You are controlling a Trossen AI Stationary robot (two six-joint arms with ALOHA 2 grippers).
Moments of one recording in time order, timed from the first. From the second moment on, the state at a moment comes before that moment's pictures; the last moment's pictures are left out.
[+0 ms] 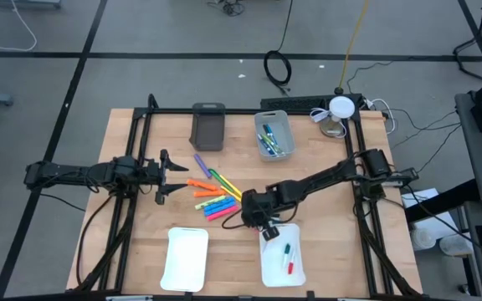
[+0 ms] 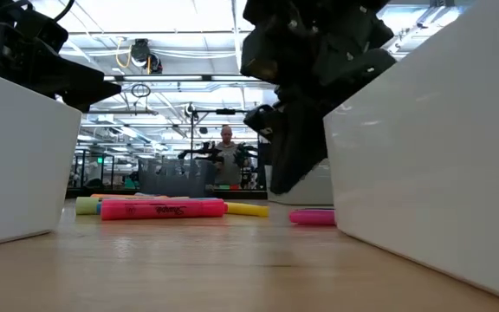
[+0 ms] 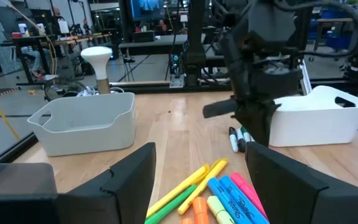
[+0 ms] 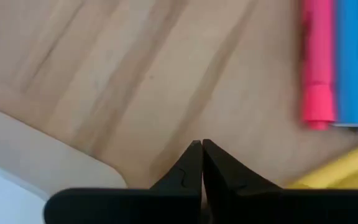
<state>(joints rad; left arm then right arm) 0.02 0.25 0.02 0.18 0.02 0.04 0.20 1.94 1.25 -0.36 -0.16 -0.22</state>
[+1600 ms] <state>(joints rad) 0.02 0.25 0.02 0.18 0.02 0.04 0.06 1.62 0.69 -0.30 -0.51 -0.01</state>
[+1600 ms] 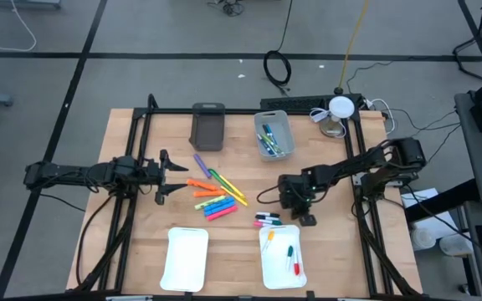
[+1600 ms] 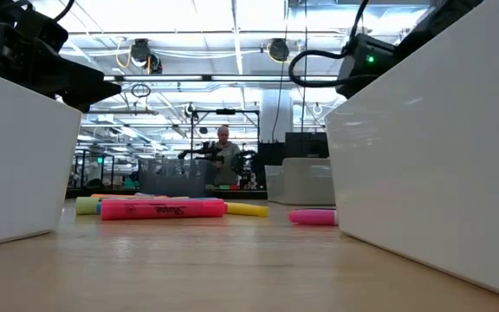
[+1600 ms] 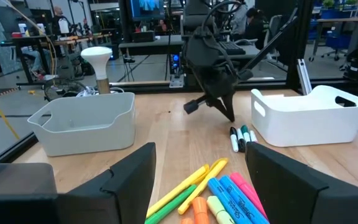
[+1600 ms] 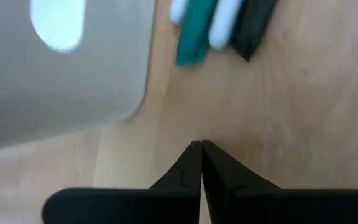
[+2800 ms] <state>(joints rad) 0.02 0.25 0.02 0.18 0.02 0.04 0.06 1.65 0.69 0.04 -0.61 0.04</state>
